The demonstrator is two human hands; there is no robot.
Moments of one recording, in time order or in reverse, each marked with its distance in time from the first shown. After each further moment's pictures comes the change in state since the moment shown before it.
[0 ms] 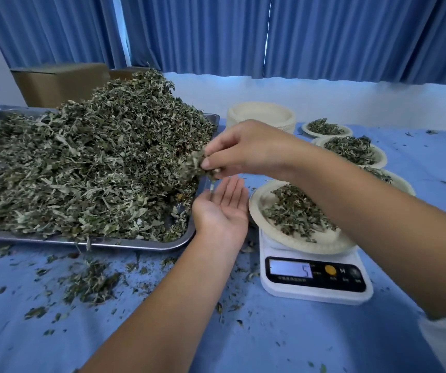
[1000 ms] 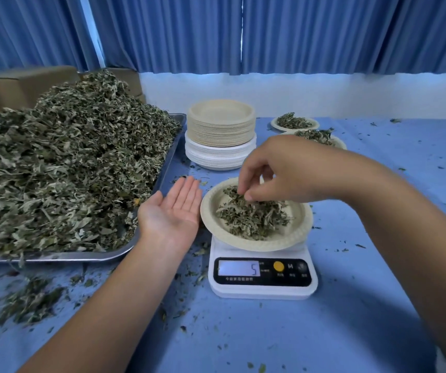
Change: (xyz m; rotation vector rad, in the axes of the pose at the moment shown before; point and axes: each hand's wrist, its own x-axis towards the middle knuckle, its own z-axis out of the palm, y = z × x) left_hand -0.009 -0.002 0.003 0.092 0.003 0.053; right_hand -0.096 0.016 -0.068 -0.765 -0.001 -0.010
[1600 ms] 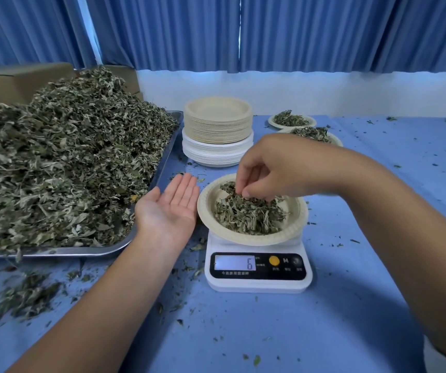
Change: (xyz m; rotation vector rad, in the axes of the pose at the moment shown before) left_hand 0.002 -0.001 -0.001 0.006 -0.009 0.013; right_hand 0.000 0.003 0.001 0.093 -0.063 0.037
